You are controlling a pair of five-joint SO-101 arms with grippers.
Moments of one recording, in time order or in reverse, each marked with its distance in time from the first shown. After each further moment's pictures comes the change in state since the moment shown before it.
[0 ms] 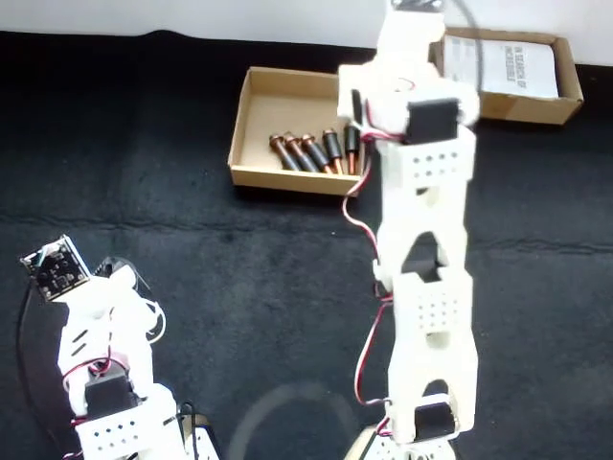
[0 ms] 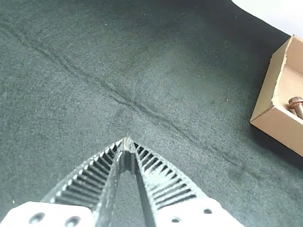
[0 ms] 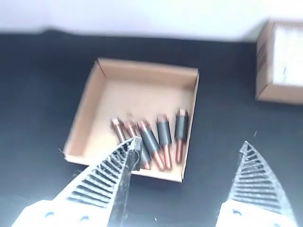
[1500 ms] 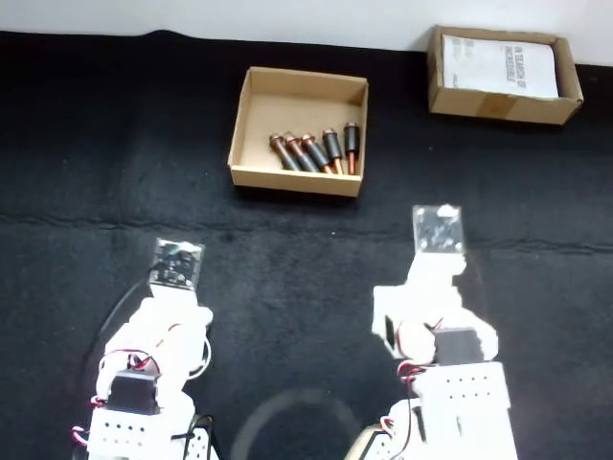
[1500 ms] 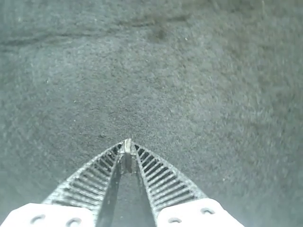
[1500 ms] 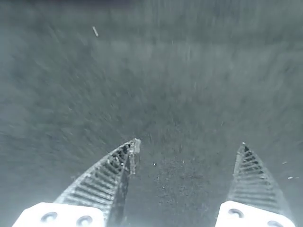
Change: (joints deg) left arm 24.3 0.0 0.0 20.9 -20.0; right arm 5.2 -103.6 168.4 -42.0 3.2
